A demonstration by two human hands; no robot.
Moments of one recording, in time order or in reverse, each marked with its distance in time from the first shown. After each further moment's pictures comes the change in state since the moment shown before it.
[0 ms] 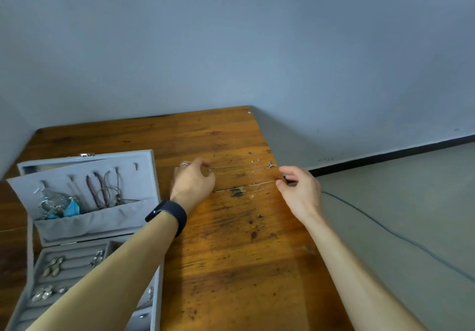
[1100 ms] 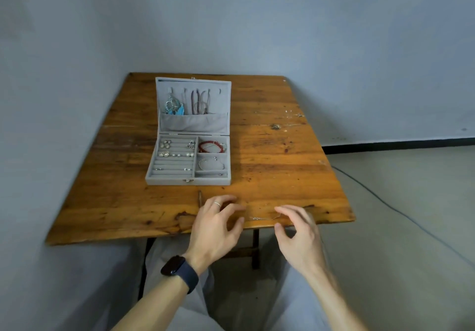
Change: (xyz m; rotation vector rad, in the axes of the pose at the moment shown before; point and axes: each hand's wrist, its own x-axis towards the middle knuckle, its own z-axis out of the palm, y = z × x) left_hand -0.340 -0.129 0.011 0.127 0.143 0.349; right_hand -0.351 -0.017 -0.017 -0.100 -0.124 -0.276
